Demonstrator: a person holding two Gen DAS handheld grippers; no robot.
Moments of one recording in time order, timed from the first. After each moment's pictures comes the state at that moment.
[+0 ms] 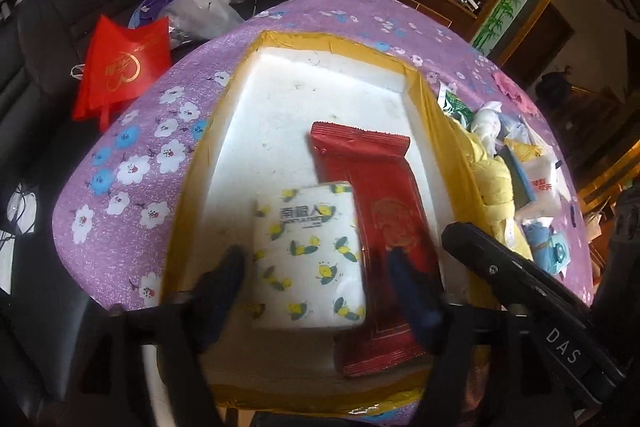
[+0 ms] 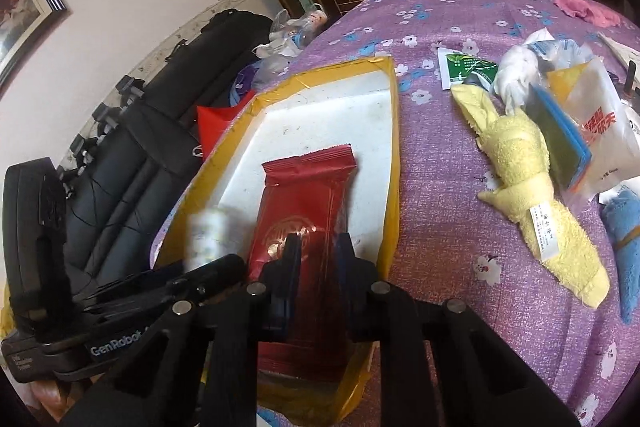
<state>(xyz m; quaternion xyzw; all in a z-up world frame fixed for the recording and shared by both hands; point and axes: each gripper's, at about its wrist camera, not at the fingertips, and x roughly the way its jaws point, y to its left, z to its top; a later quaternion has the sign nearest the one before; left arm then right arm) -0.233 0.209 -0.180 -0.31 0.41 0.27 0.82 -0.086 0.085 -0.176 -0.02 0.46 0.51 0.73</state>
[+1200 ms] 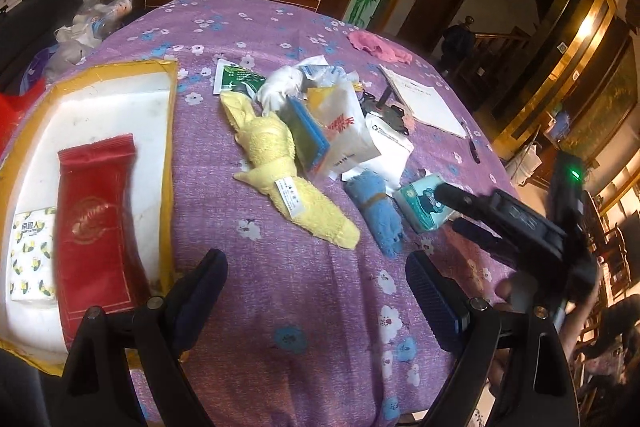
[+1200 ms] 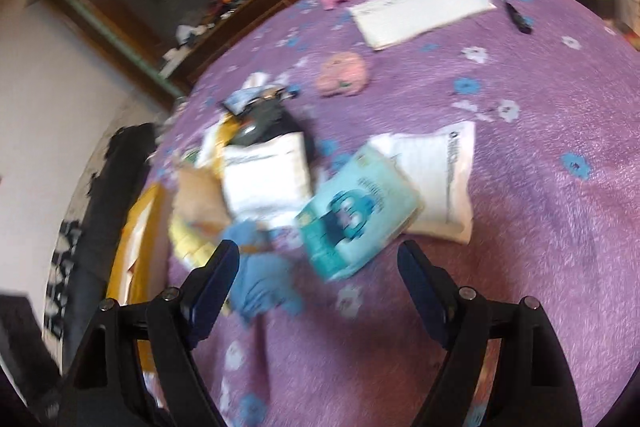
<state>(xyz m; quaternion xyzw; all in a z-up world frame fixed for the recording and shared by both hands) -0.131 0.057 -0.151 -0.24 0.40 0.10 0.88 0.065 -0.140 -0.191 0.14 0.50 0.29 0.80</state>
